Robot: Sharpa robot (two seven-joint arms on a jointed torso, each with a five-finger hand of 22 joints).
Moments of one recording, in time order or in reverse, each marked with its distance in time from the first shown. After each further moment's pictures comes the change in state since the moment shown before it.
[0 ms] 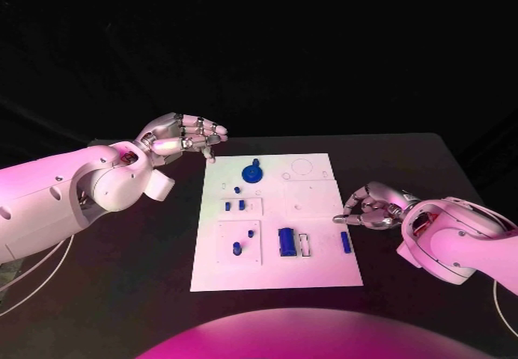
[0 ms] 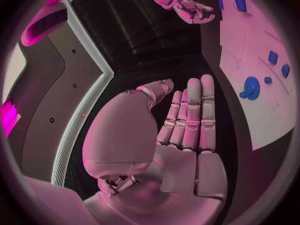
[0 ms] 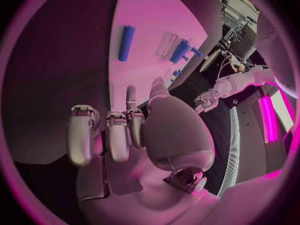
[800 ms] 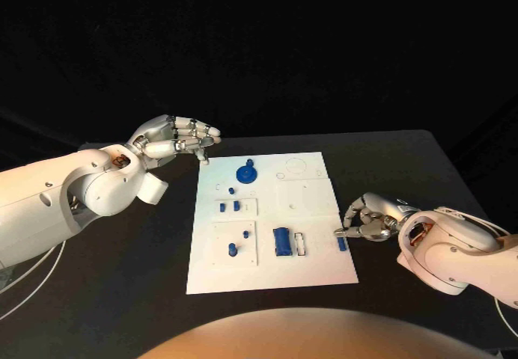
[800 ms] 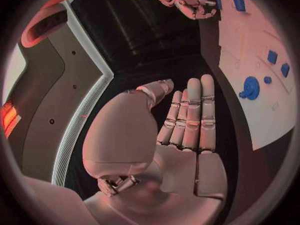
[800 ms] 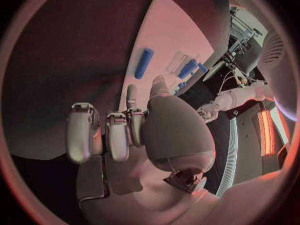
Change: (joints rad) left arm 0.000 0.003 0.000 -0.002 -0.016 0.000 0.001; left_hand 0.000 0.000 0.000 0.000 0.000 0.000 0.000 0.000 -0.001 0.000 0.000 0.000 0.000 -0.004 -0.004 0.000 0.000 0.000 0.000 0.000 0.000 0.000; right arm -0.063 -0.015 -0.011 0.006 -0.139 -0.007 -0.026; right_hand 0.034 -0.002 -0.024 0.001 0.000 0.041 -0.011 0.000 0.019 0.000 0.000 -0.054 0.000 0.000 0.000 -0.008 0.000 0.000 0.000 0.000 -0.055 0.000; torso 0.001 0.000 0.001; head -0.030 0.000
